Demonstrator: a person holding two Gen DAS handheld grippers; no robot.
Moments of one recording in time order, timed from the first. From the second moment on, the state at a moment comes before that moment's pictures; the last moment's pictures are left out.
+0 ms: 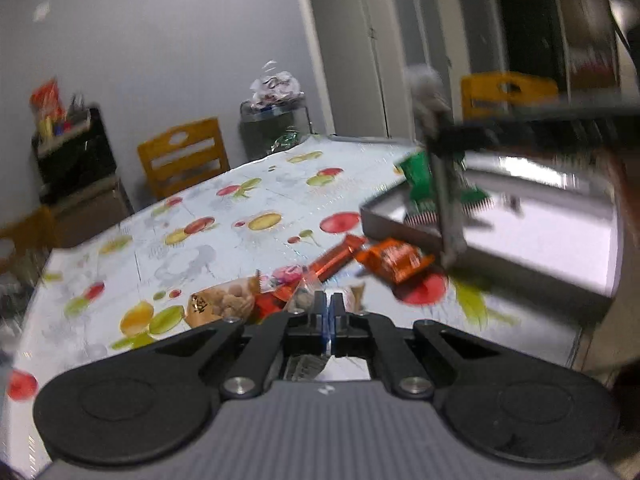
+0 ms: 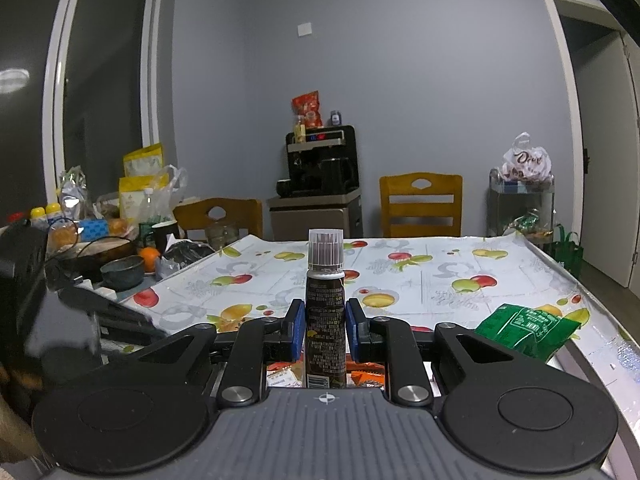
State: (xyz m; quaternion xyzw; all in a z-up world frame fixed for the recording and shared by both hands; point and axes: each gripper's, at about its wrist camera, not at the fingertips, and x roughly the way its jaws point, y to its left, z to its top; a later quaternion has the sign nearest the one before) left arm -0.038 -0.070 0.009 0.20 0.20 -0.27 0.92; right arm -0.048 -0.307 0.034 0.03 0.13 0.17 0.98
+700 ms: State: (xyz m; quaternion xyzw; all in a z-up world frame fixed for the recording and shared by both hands) left arm -0.041 -0.053 -0.013 0.19 0.20 -0.25 0.93; right arm -0.048 -0.302 0.029 0.03 0.14 0.18 0.97
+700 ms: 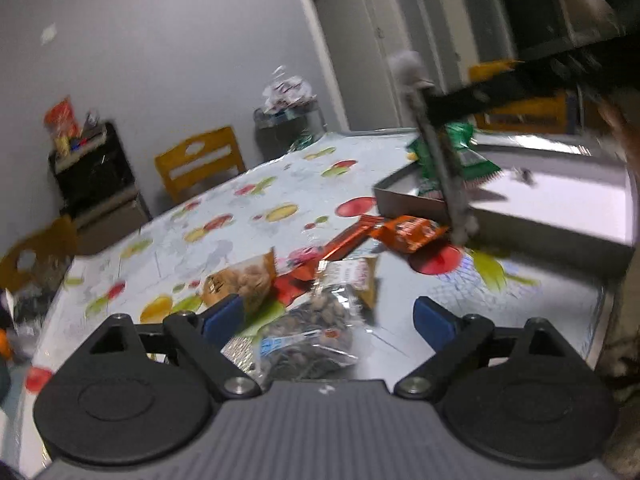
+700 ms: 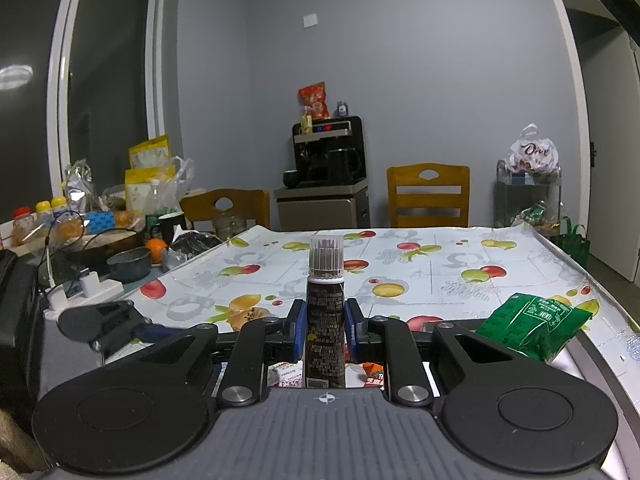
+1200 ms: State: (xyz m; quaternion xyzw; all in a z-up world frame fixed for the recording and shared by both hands) left arm -0.010 -0.058 -0.040 0.24 0.24 -0.27 0.90; right arm -0.027 -0.298 0.016 0.06 0.23 0.19 0.95
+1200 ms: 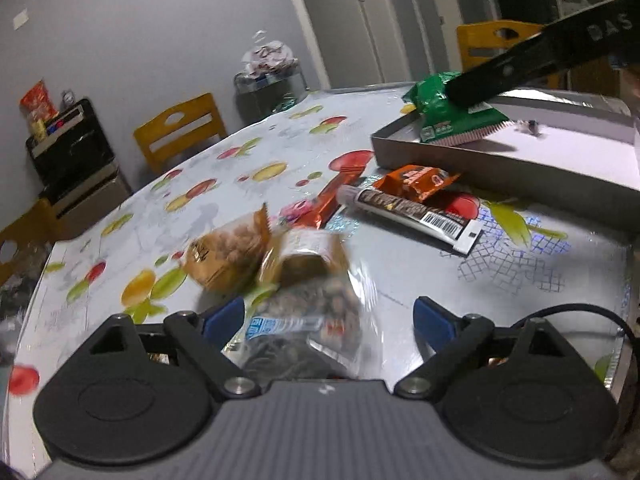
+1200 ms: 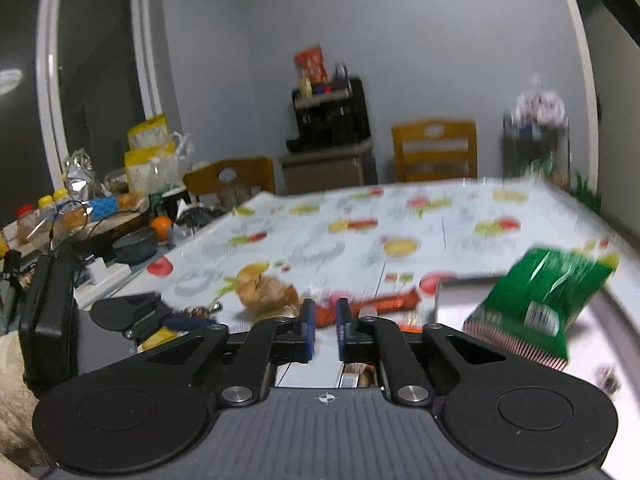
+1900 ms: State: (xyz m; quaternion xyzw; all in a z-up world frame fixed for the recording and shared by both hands) left arm 0.021 -0.030 -0.040 0.13 0.31 -0.25 0.91; right arm 0.062 -0.238 -0.016 -0.03 0.35 0.11 0.93
